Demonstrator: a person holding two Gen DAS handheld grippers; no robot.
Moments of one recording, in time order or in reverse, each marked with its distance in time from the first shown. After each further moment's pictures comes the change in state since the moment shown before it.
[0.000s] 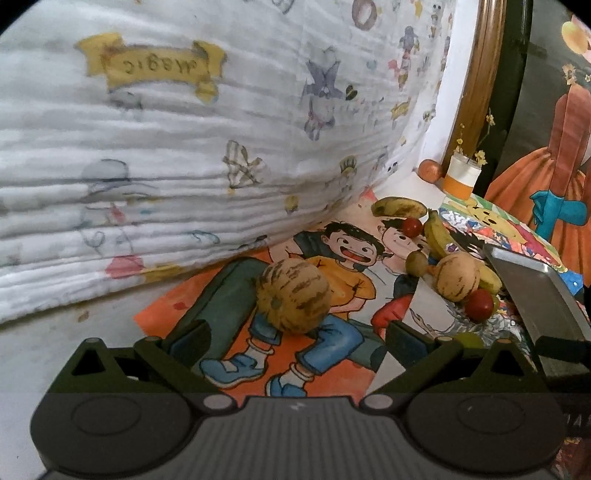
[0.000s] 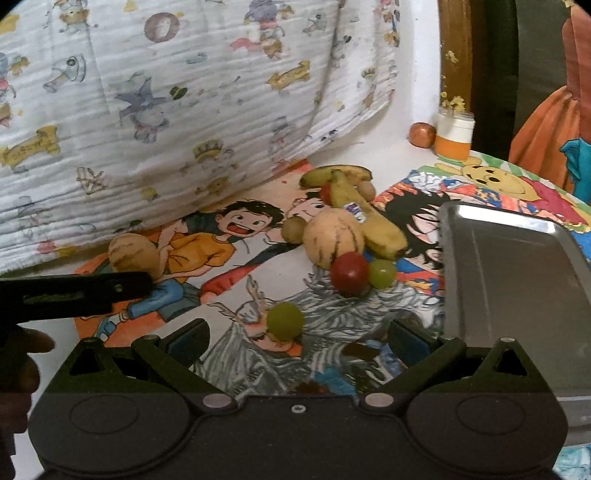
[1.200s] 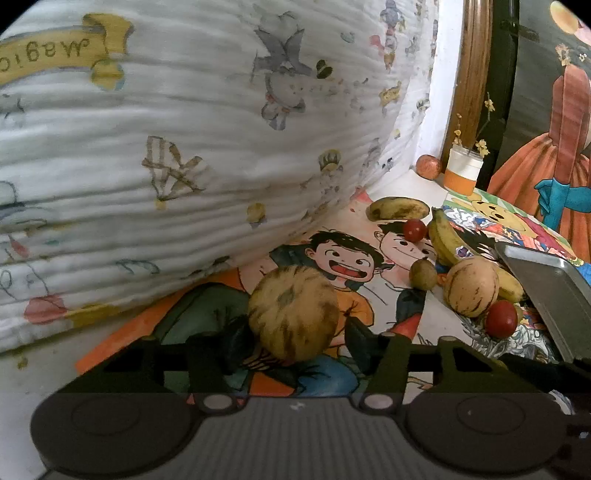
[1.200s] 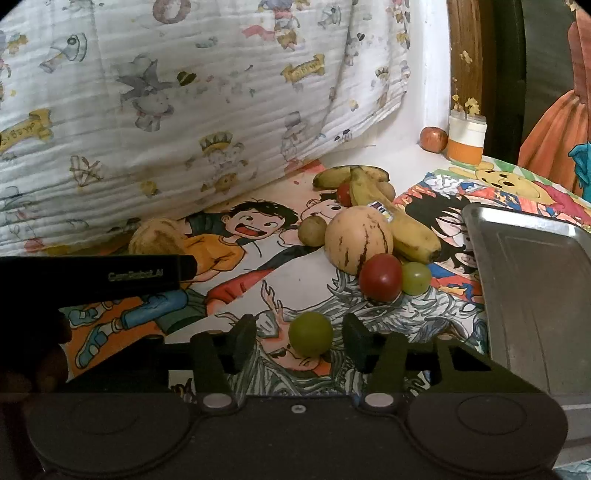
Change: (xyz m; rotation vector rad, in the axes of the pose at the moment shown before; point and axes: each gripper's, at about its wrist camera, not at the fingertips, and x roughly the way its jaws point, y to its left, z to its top) left arm 0.045 -0.019 0.008 0.061 -0.036 0.013; right arm 0.029 0.015 -0.004 -0.009 -0.038 -0.005
